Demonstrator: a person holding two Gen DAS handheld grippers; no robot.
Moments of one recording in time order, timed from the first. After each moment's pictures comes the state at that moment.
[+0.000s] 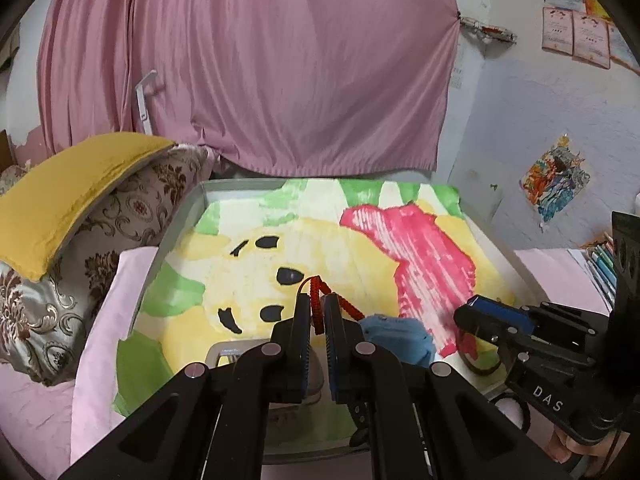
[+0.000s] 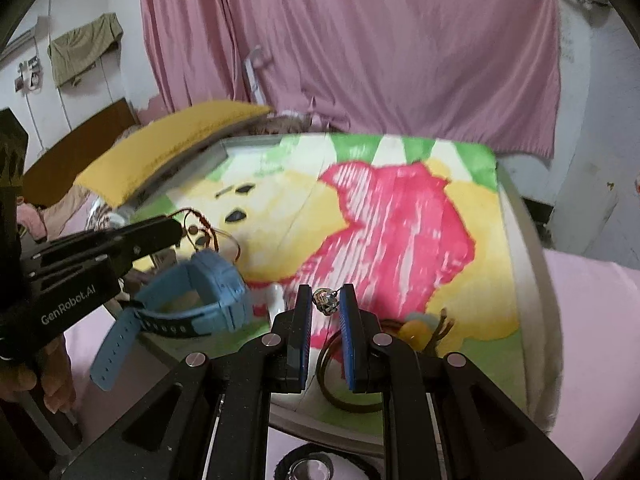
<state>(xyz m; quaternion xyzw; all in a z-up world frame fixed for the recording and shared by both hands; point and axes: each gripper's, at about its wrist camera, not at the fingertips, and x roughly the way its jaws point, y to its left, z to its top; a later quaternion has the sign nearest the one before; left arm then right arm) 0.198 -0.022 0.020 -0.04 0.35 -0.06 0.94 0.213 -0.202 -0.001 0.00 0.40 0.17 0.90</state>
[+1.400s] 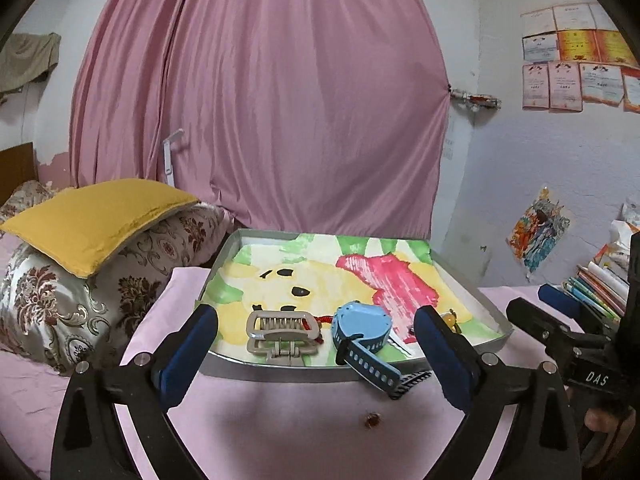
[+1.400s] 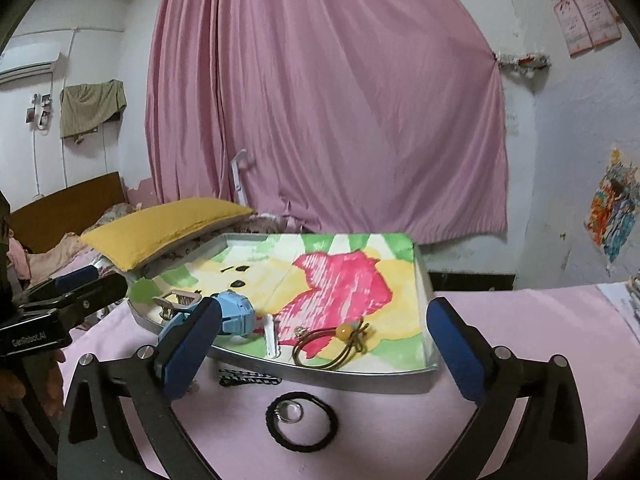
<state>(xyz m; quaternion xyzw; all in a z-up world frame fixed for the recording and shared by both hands) 0.080 -0.009 0.049 -0.07 0.20 -0.04 0.98 0.091 -0.256 0.055 0.01 0.18 0.11 0.98</state>
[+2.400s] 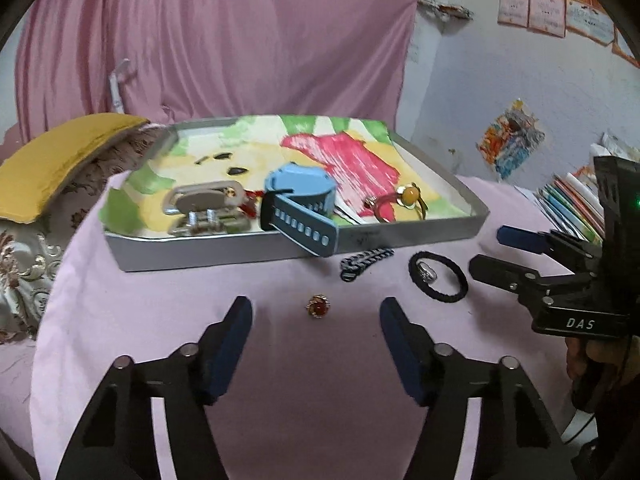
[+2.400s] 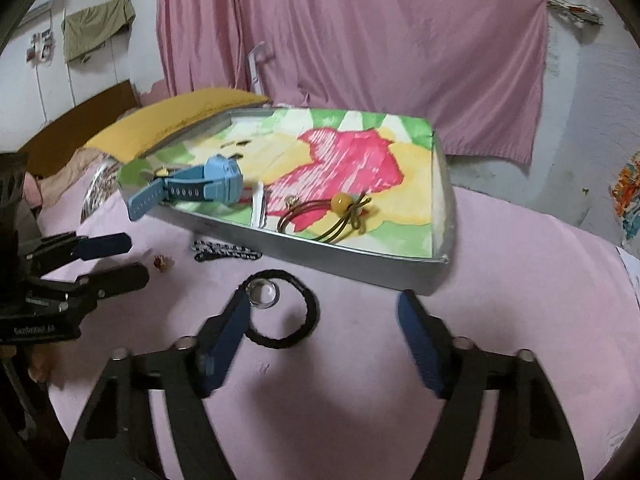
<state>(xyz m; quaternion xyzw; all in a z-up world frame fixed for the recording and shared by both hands) 0.092 -0.047 -0.006 -0.03 0.37 -0.13 0.92 0.119 -0.259 0.000 -0.05 0.39 0.15 0.91</state>
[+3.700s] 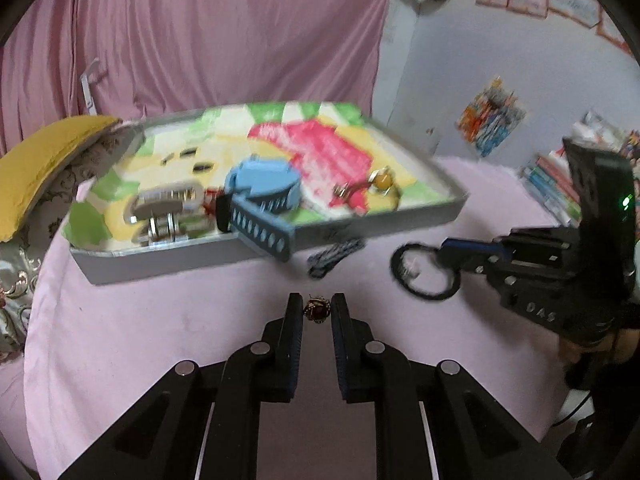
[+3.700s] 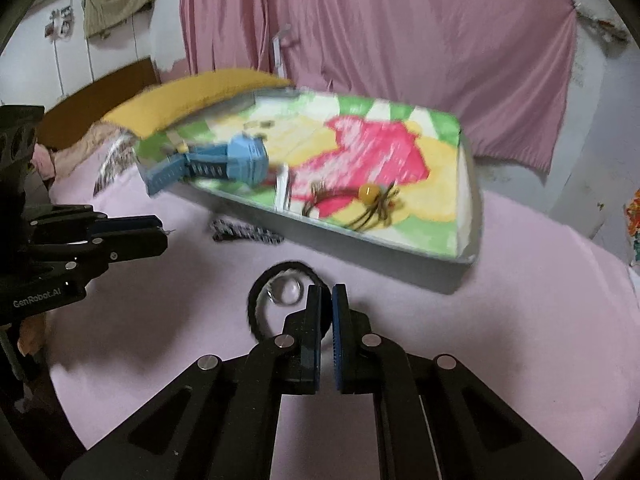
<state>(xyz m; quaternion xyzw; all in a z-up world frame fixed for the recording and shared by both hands) 0.092 -0.064 0.004 -0.02 0.38 -0.17 0.91 0.107 -0.252 0.013 -0.07 0.37 0.19 0.91</state>
